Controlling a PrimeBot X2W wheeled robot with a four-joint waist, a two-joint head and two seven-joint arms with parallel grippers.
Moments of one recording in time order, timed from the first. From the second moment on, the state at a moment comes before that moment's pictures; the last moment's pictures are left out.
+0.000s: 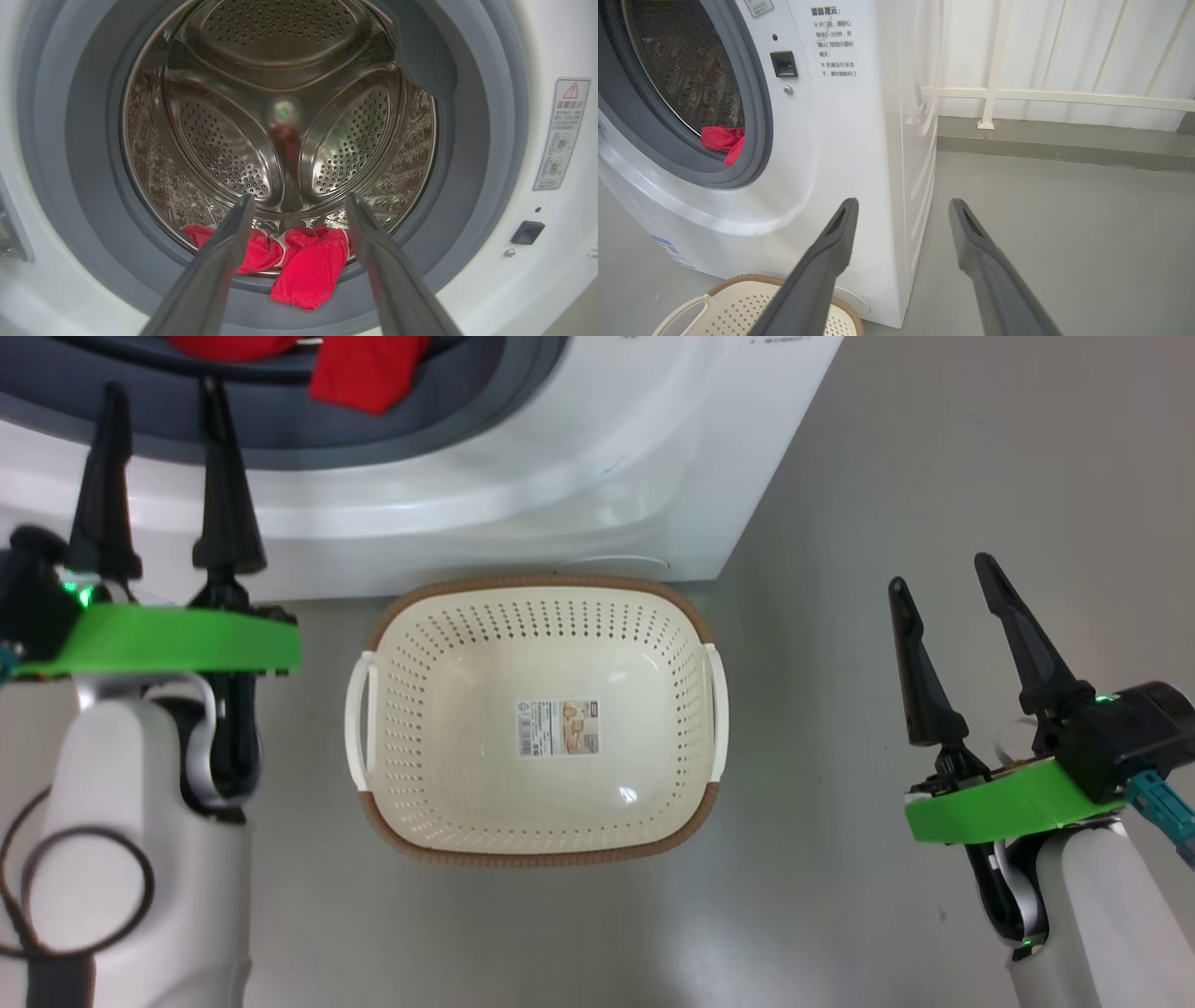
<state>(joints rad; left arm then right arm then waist) -0.69 0.05 0.05 0.32 -0.33 -0.06 -0.25 -0.28 -0.05 0.00 0.10 0.15 0.12 -0.26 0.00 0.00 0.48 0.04</state>
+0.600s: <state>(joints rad) -1.07 0.14 -0.01 0.69 -0.18 -0.01 -0.20 -0.36 -0.05 0.03 0.09 0.17 0.12 -0.26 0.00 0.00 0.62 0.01</state>
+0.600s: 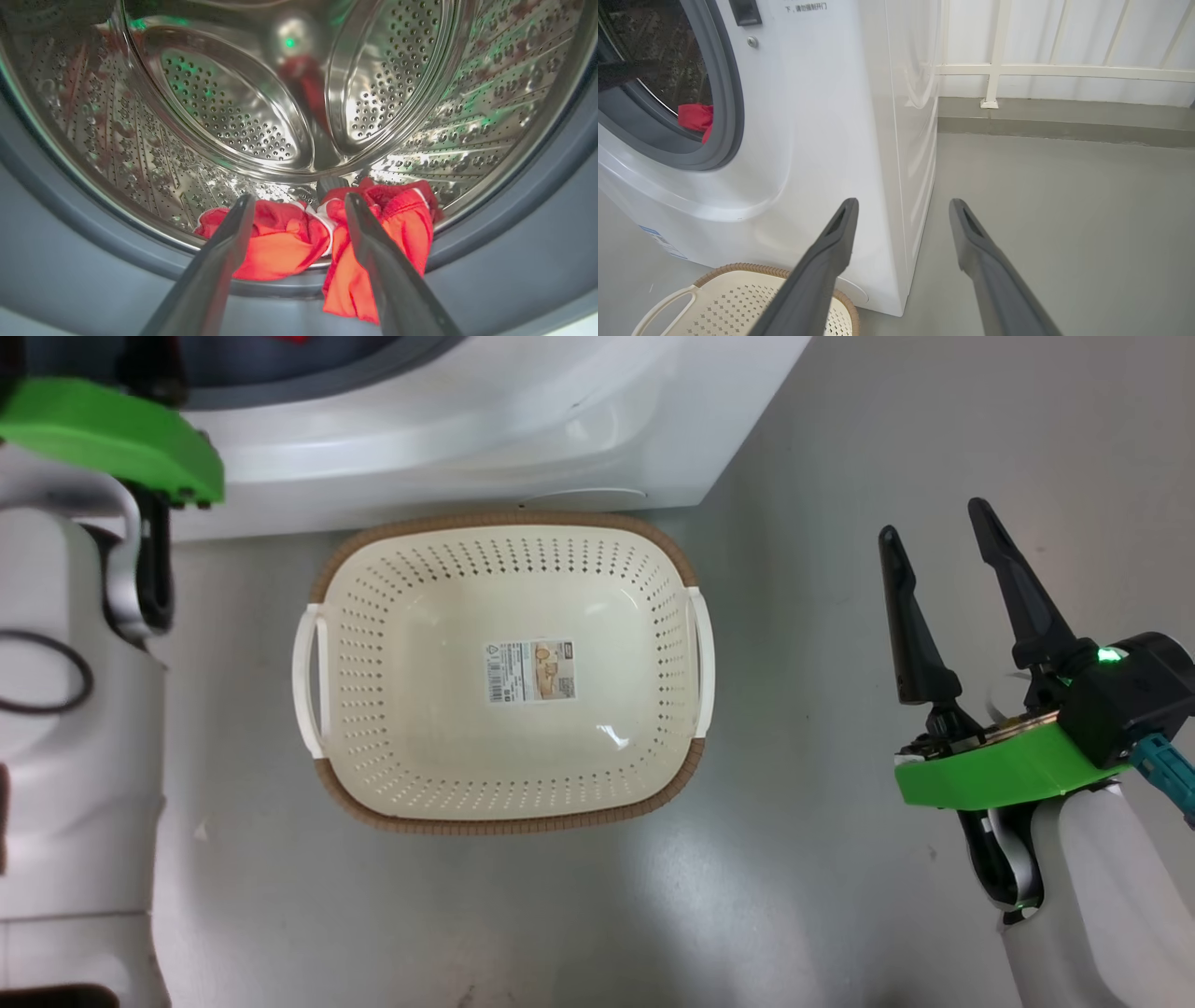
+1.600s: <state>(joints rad) -1.36 0.29 -0.14 1.14 -0.05 0.03 -0.05 -0.40 -0.05 0.09 0.11 0.24 0.12 -0.26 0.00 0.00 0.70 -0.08</state>
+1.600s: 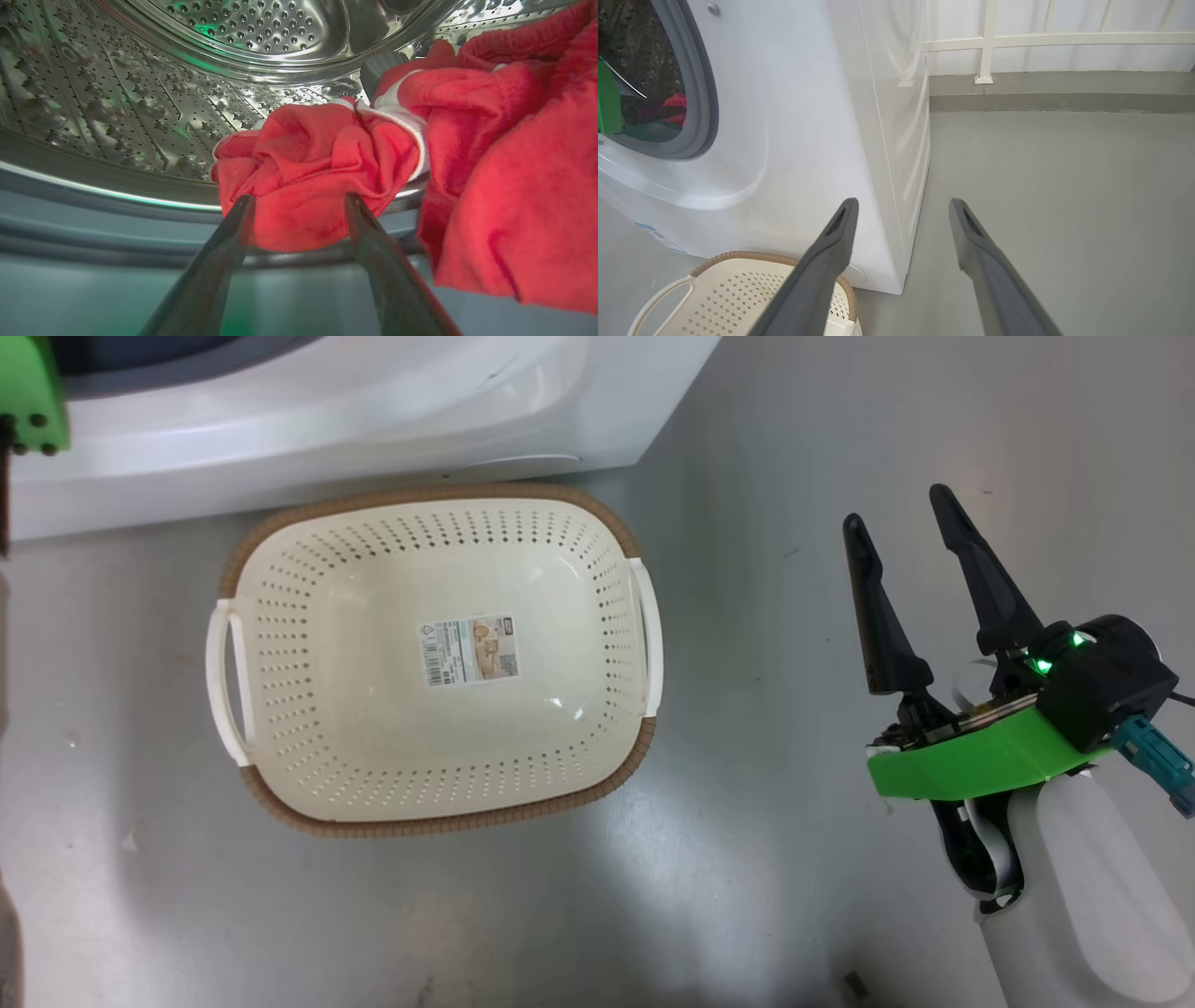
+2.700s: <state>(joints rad) -1.40 0.29 -0.13 1.20 -0.14 -0.01 -0.23 -0.40 -0.05 0.09 0.11 0.25 0.12 -0.26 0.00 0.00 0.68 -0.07</state>
